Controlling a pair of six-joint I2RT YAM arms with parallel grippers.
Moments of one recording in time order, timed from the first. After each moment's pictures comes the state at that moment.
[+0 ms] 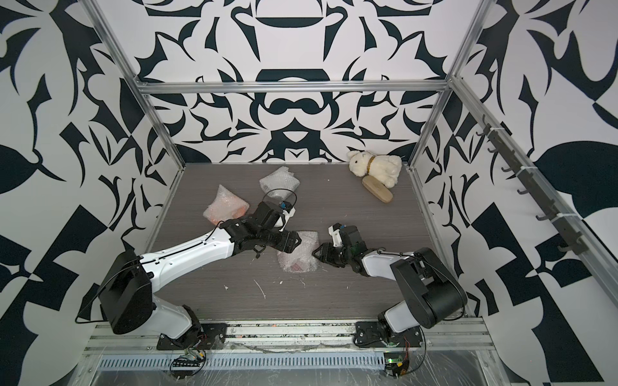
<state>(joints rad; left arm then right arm) -0.84 1.52 1.08 -0.45 0.12 -0.35 0.45 1.49 0.45 0.23 -0.53 0.76</state>
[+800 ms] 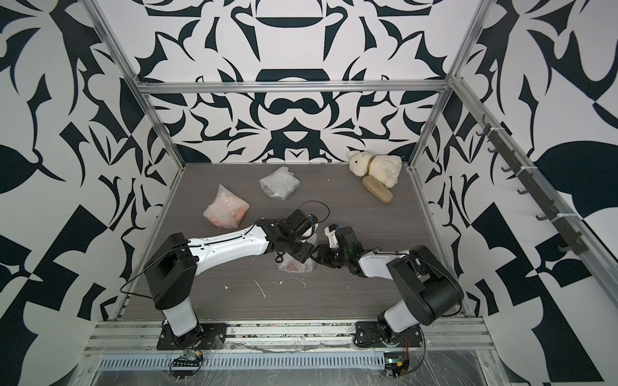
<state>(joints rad) -0.99 1.81 1.30 -0.60 -0.02 -0.25 0.49 1.51 0.45 0.26 -0.51 0.78</state>
